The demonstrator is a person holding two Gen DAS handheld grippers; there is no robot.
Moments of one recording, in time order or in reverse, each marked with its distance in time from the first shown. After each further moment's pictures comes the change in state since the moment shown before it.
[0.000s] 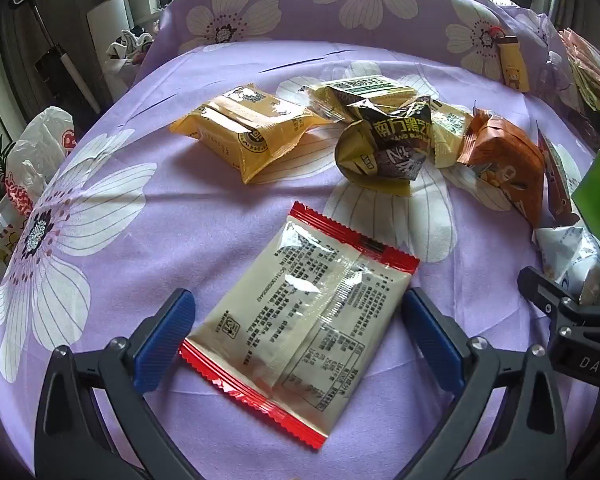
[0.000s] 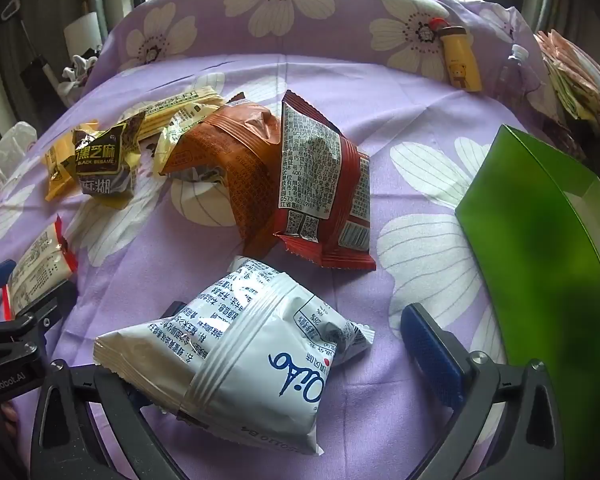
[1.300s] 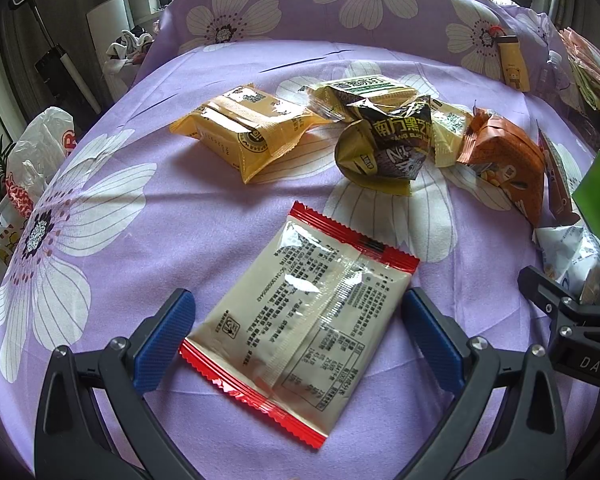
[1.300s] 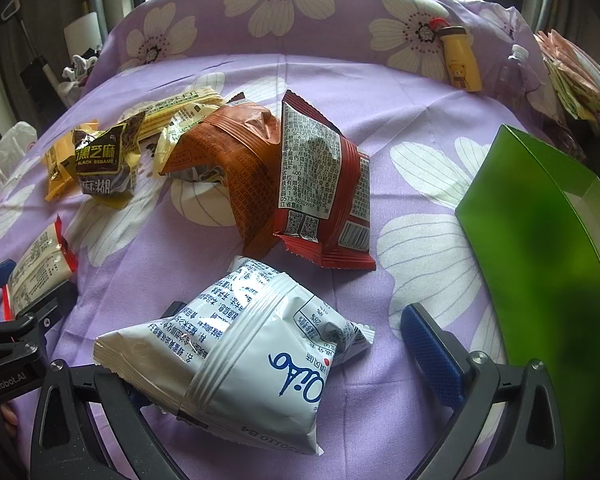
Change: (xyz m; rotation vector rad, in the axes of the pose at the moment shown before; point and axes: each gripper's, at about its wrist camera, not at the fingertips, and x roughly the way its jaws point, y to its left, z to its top) left arm 0.000 0.000 0.000 0.004 -0.001 0.006; right arm 0.000 0.000 0.000 0.000 0.000 0.000
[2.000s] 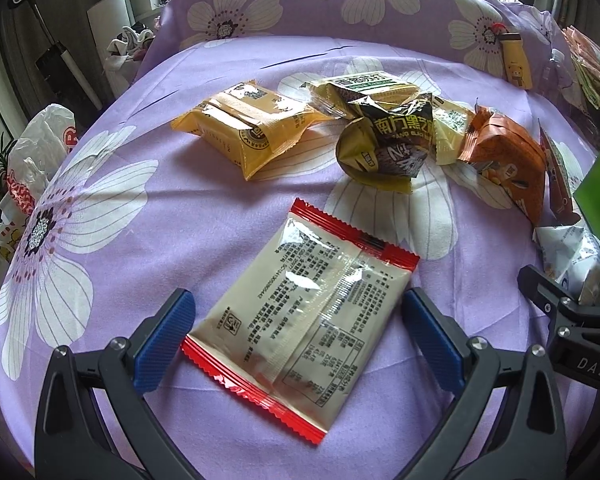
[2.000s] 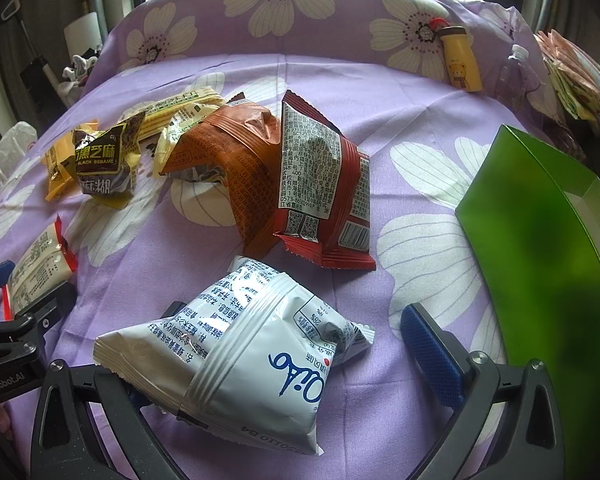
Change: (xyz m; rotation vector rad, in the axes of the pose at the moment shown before) left arm 0.000 0.001 0.002 -0.002 0.023 0.007; right arm 0.000 0.000 0.000 0.000 0.000 0.000
